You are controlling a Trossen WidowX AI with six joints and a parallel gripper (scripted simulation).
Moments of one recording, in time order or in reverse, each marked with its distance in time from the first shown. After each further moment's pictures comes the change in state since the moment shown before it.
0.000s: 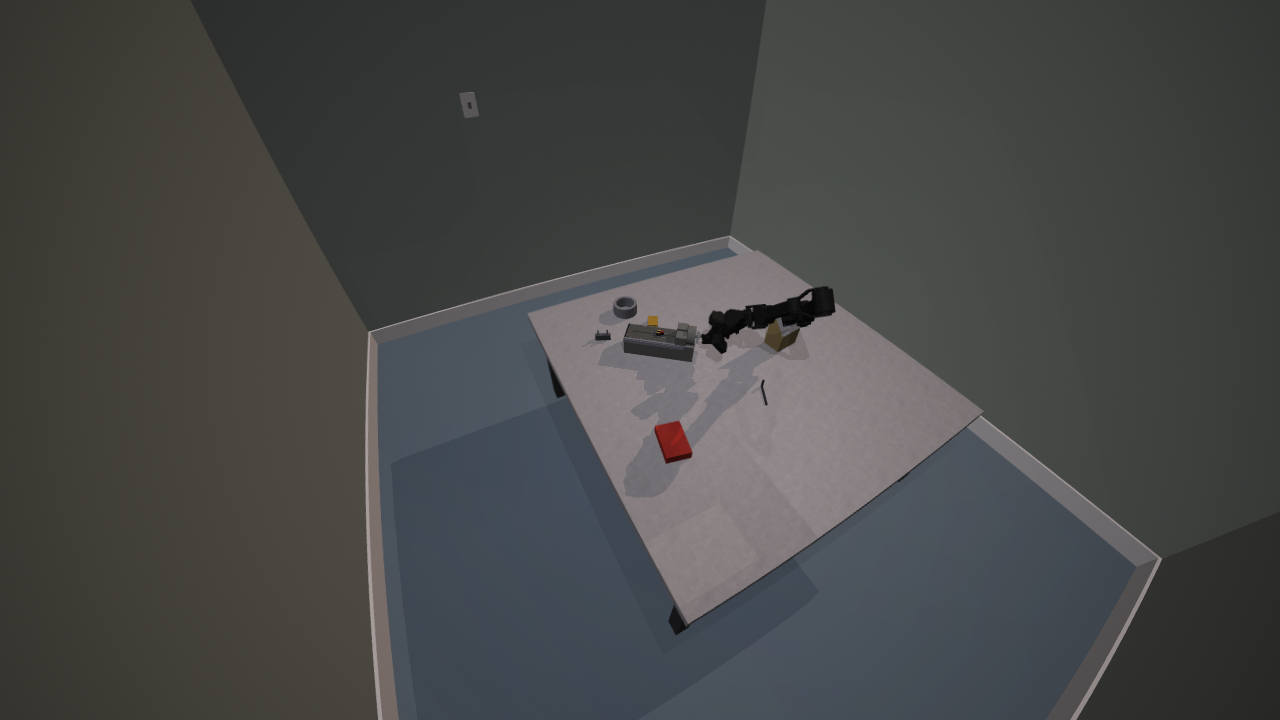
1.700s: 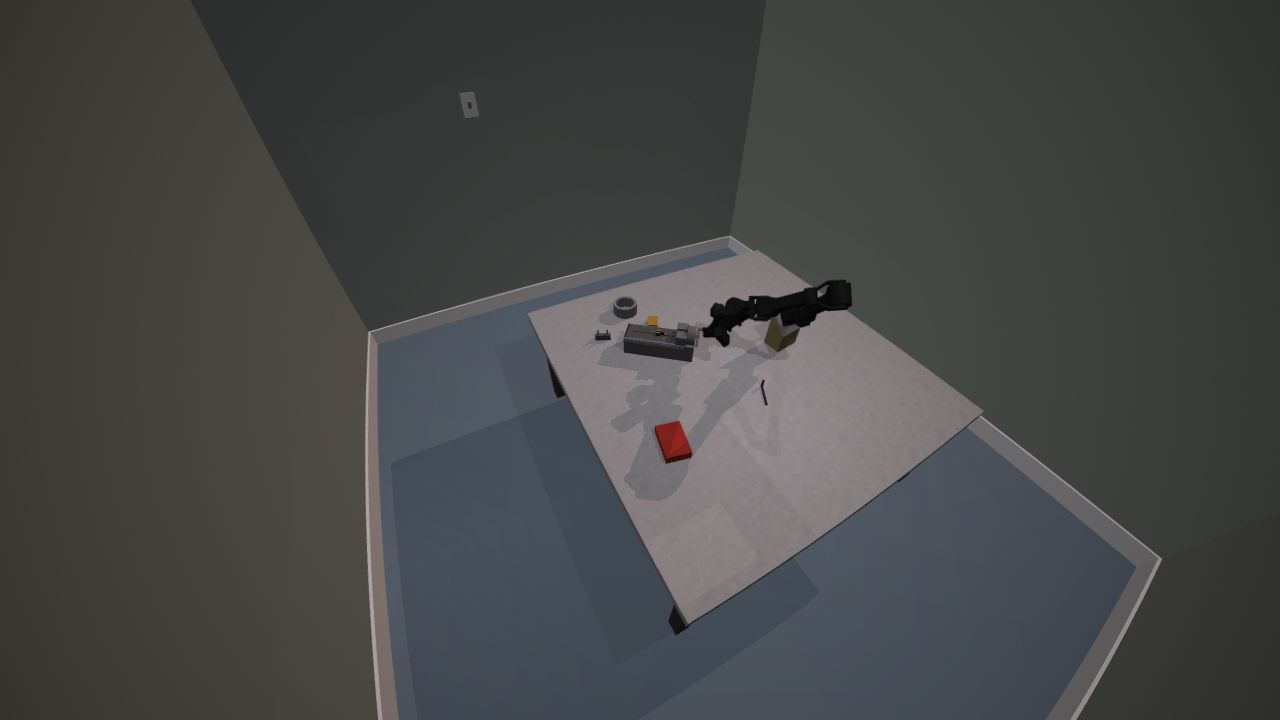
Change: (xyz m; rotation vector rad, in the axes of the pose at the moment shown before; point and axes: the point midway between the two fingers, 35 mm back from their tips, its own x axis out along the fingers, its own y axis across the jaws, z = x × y) arm -0.032 0.014 0.031 -0.010 0.000 0.023
